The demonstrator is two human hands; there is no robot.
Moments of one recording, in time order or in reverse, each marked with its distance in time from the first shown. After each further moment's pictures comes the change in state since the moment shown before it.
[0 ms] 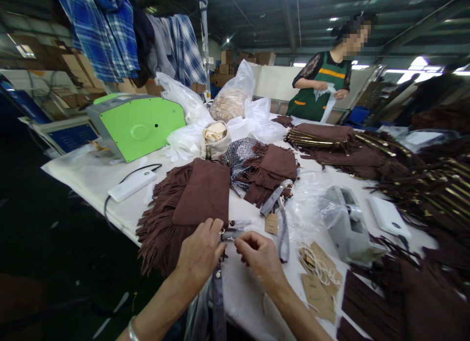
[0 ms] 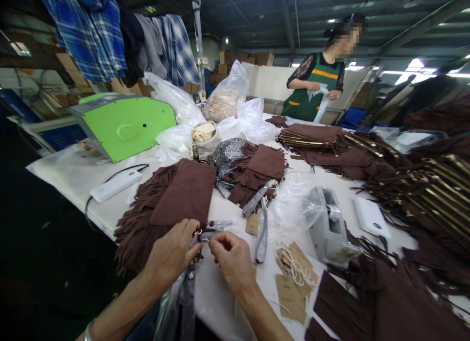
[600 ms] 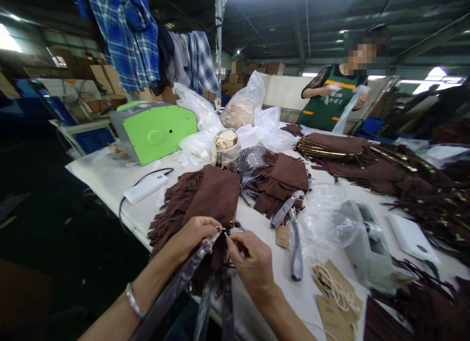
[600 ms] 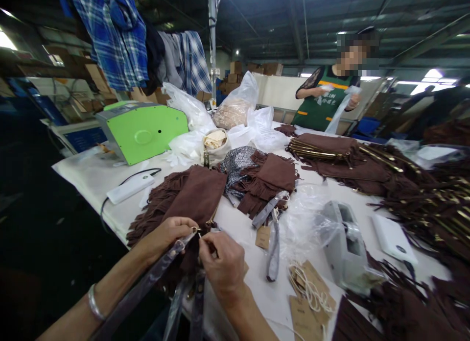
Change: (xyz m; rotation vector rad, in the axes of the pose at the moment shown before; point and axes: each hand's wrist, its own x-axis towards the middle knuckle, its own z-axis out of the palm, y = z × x) left_hand 0.032 -0.060 -0.019 -1.389 -0.328 -0.400; right_hand 0.017 -0.015 0.044 -0.407 0.220 -0.764
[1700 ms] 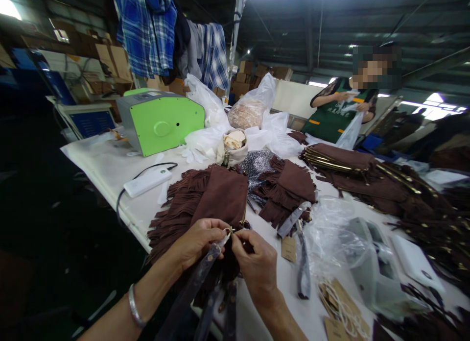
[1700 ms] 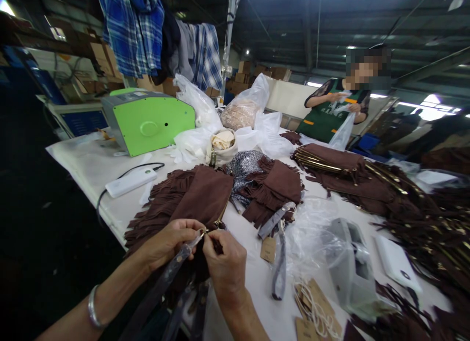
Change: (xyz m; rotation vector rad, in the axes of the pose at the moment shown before) left_hand 0.007 -0.008 -0.009 -0.307 -0.101 0.006; right_hand 0.019 -0.005 0.019 -0.038 -0.003 0.122
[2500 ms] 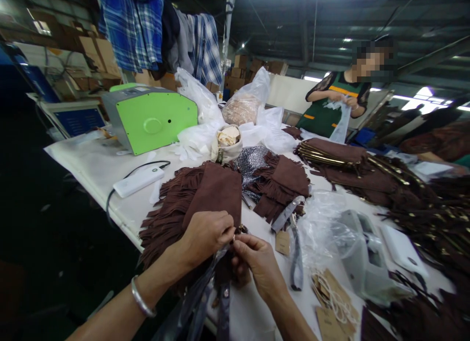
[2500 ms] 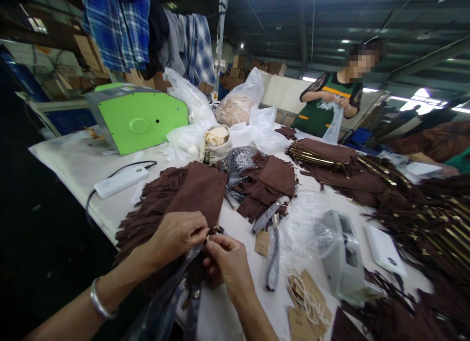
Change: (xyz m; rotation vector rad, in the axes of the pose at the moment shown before) left_hand 0.003 0.024 0.029 1.532 0.131 0.683; right_hand -0.011 0.022 -0.017 0.800 -0.285 0.981
